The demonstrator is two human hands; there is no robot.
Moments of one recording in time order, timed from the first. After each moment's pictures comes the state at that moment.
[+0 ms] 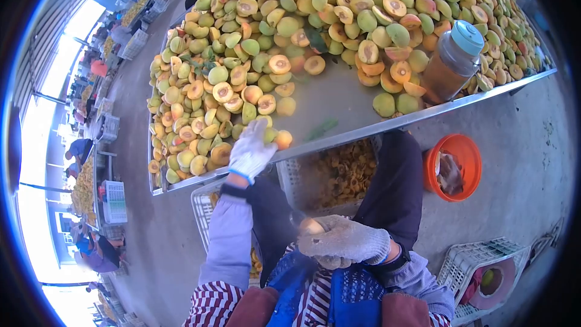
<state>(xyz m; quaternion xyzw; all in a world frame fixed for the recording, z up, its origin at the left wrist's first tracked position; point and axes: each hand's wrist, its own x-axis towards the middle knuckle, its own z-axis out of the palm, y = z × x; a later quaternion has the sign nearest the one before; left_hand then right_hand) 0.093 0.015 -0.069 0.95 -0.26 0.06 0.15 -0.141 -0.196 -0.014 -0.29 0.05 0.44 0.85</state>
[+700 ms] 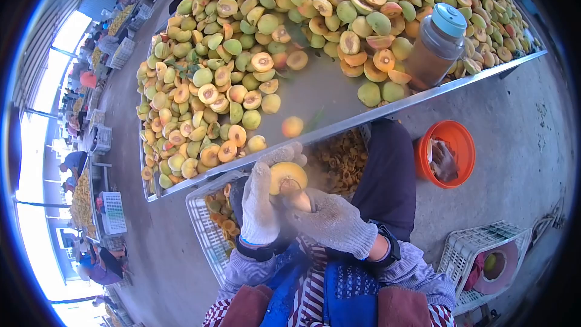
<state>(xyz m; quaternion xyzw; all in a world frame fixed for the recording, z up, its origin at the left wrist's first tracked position) -0.046 -0.042 0.008 0.57 -0.04 -0.24 0.79 -0.125 -0.176 0.007 -0.70 0.15 0.22 0.66</state>
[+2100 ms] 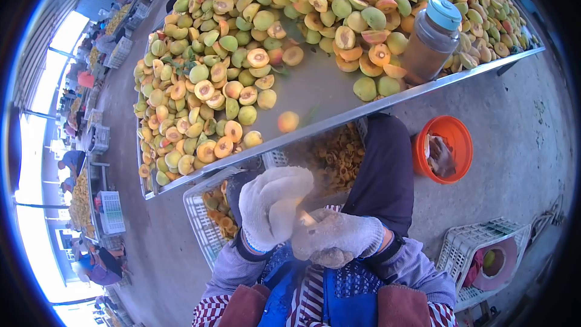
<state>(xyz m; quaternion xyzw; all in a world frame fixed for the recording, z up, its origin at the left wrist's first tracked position) -0.050 -0.042 0.042 0.74 -0.44 -0.02 0.51 -0.166 -0.193 -0.022 -0.16 0.09 0.40 0.90</state>
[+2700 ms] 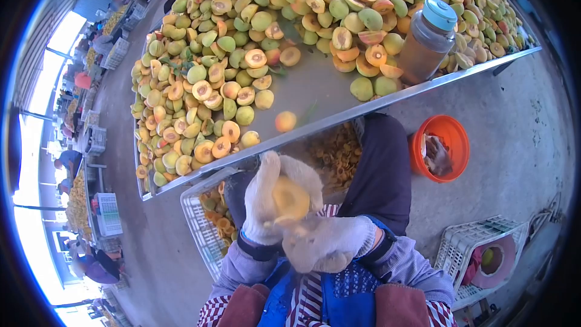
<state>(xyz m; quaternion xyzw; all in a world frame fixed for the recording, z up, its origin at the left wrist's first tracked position) -0.053 -0.054 0.041 0.38 -0.09 -0.41 0.82 -0.166 -0.186 -0.018 -0.03 0.05 0.42 0.91</state>
